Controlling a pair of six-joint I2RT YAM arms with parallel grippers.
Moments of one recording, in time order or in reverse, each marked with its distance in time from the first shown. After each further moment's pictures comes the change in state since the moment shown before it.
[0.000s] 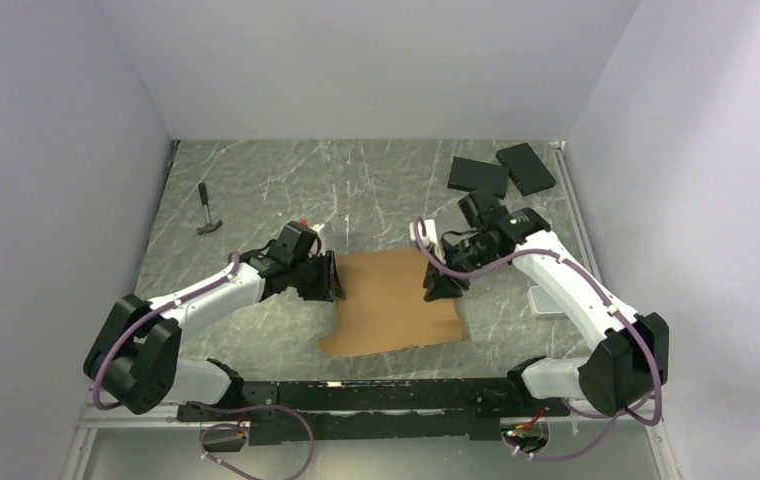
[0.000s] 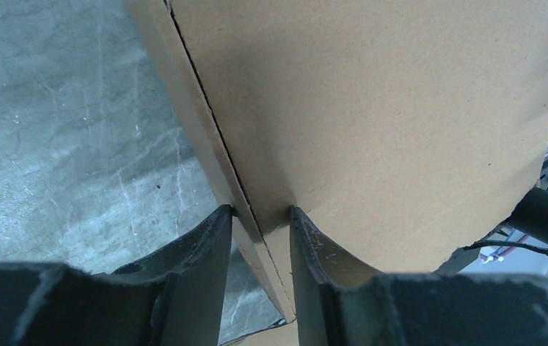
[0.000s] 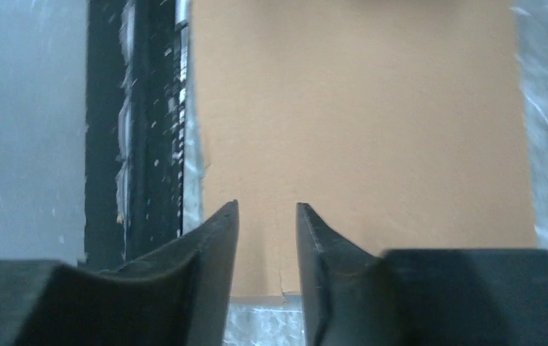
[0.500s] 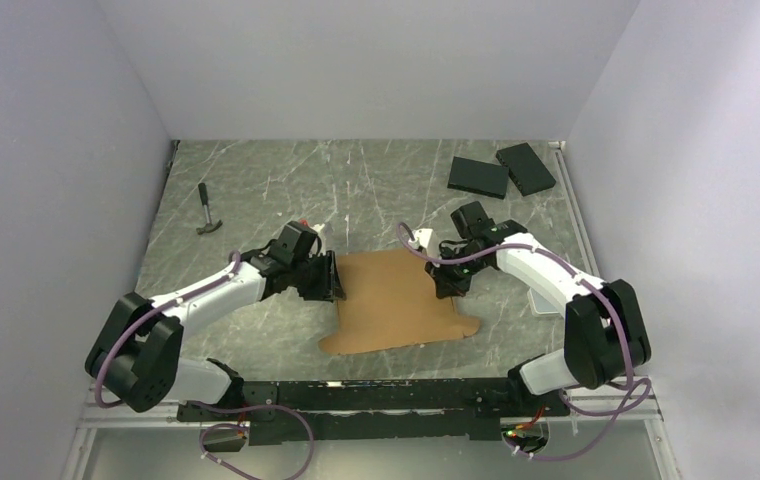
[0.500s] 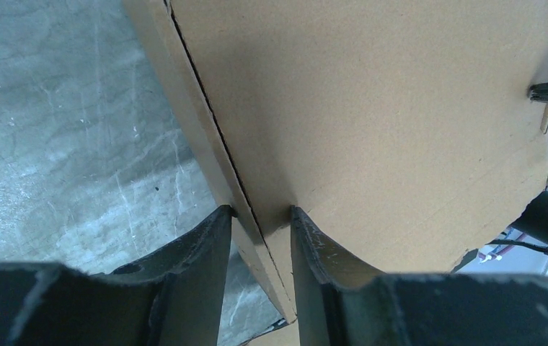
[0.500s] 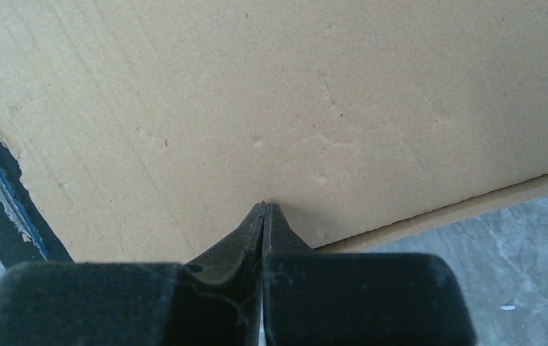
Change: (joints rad) left arm 0.001 0.010 0.000 0.005 0.007 0.000; right arm -0.085 0.134 -0.190 0.312 0.320 0.248
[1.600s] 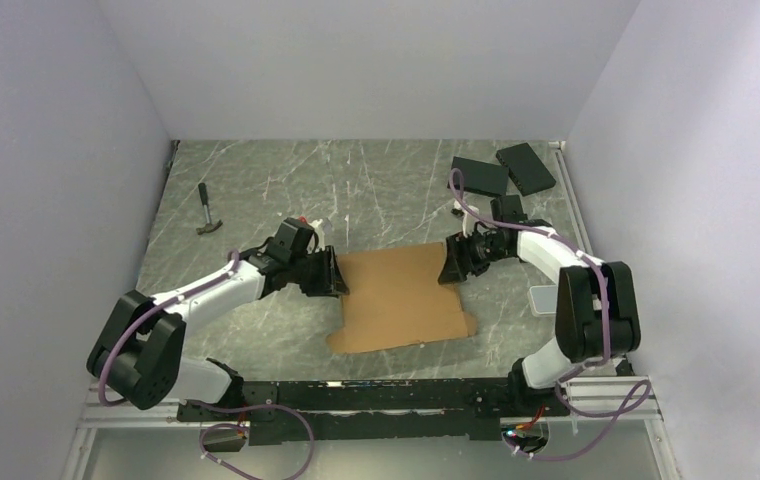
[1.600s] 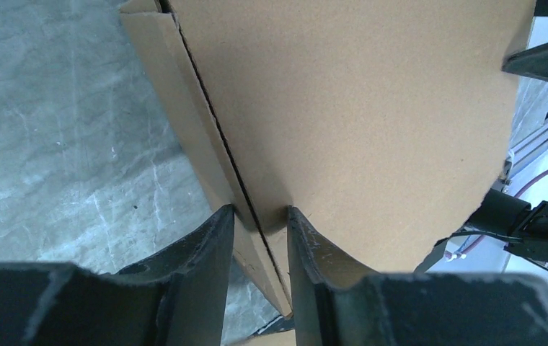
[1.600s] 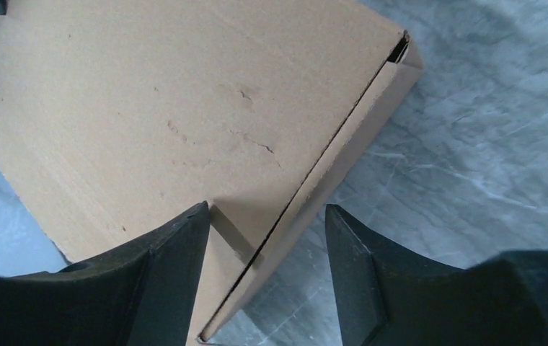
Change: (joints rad) left arm 0.031 0.009 -0.002 0.063 0.067 -0.038; right arm -0.296 0.085 -0.043 0.233 -0.198 0.429
